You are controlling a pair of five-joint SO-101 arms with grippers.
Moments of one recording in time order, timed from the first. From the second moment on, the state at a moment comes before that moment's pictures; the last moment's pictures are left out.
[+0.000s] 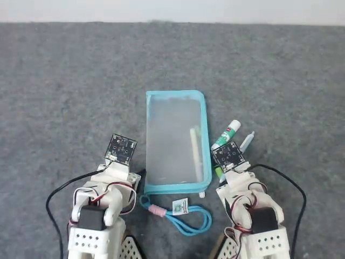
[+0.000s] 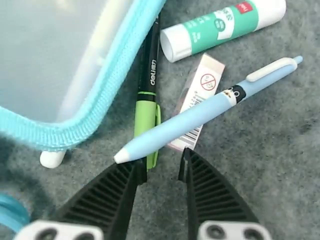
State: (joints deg) left arm 0.3 -102.8 97.3 72.0 -5.8; right arm -13.7 -103.5 95.5 74.3 17.4
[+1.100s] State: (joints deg) left arm -38.2 -102.8 97.3 65.0 -17.1; right arm -23.1 -77.3 73.3 68.3 21.1
